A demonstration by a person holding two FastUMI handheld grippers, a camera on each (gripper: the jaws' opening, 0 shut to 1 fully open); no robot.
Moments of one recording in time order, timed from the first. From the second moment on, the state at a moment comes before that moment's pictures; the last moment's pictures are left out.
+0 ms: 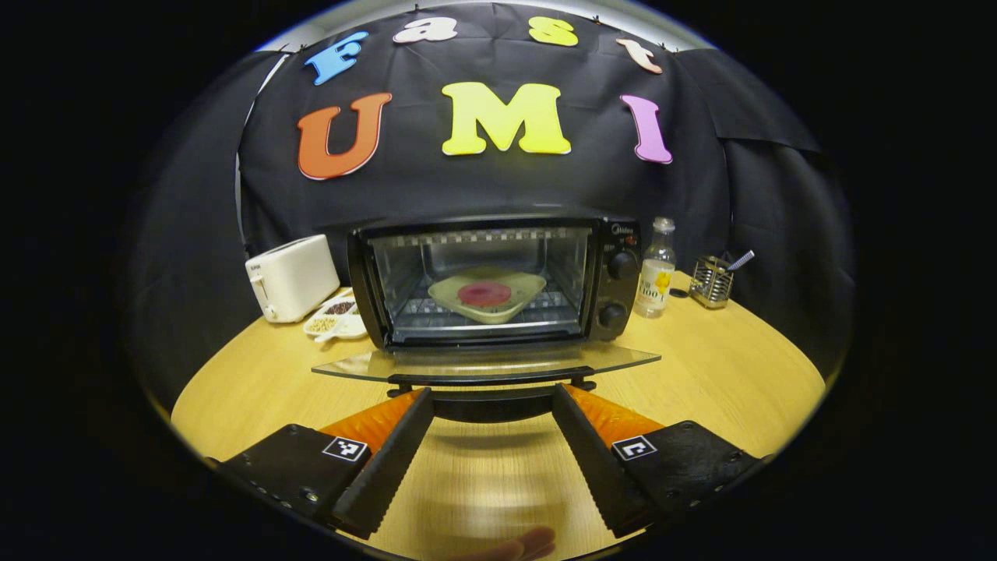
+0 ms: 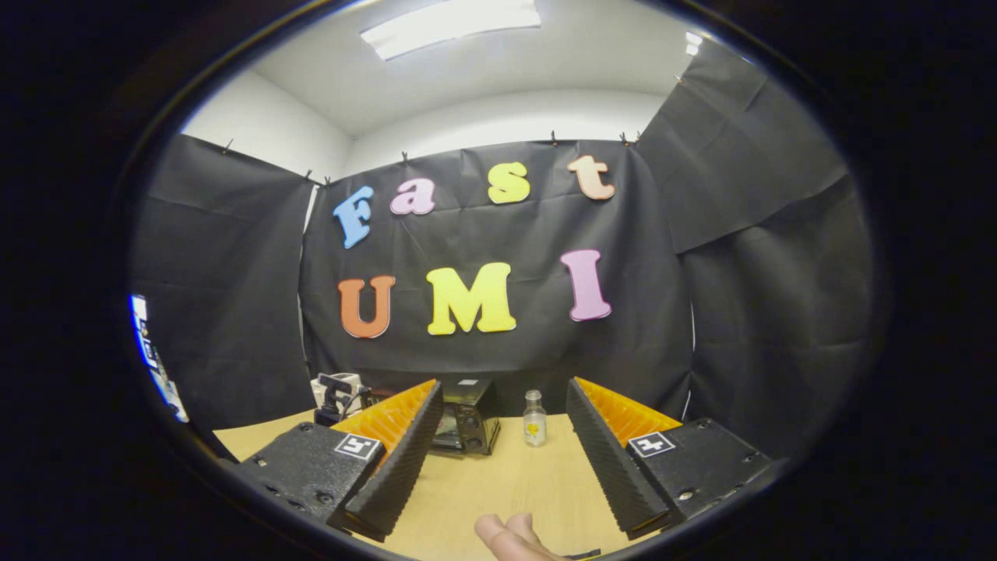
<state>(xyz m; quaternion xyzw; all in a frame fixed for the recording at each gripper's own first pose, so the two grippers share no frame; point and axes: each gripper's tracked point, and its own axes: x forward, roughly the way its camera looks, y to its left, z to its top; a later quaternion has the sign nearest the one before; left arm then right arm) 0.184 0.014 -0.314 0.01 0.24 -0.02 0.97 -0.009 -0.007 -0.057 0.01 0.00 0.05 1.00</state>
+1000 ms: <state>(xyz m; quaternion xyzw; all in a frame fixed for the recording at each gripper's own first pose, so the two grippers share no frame) 0.231 0.018 -0.221 0.00 0.18 0.00 0.98 -0.002 -0.047 -0.073 0.01 0.02 0.00 1.00</state>
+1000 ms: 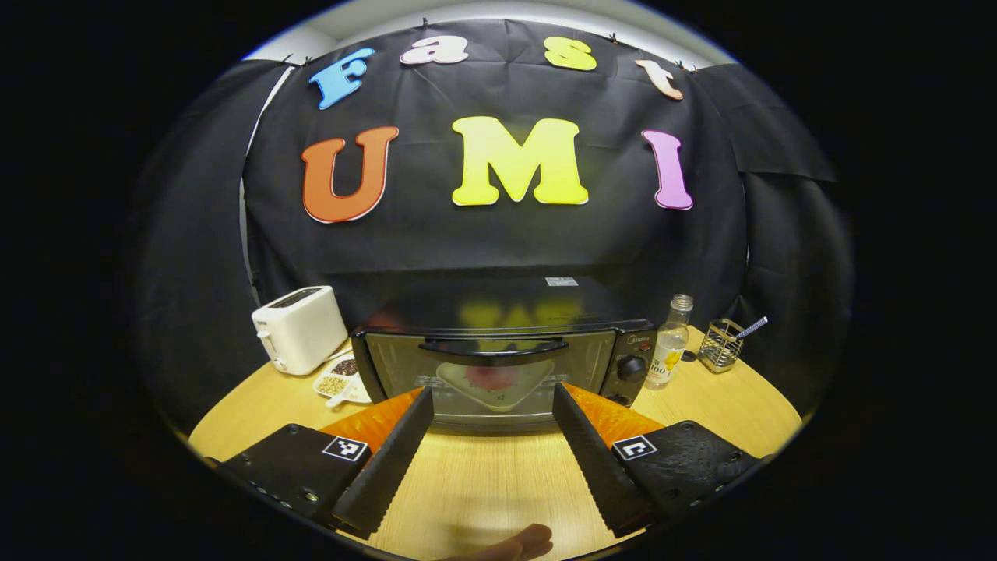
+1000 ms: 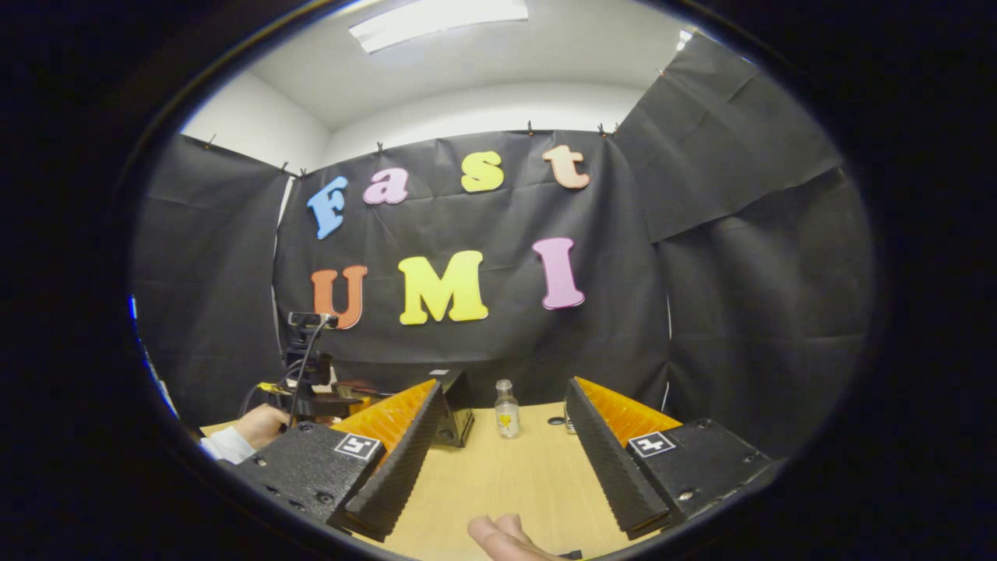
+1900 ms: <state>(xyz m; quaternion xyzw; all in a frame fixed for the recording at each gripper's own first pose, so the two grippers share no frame) 0.015 0.025 -0.067 -0.01 0.04 0.02 1.00 -0.015 -0.006 -0.067 0.00 0.02 0.02 1.00</state>
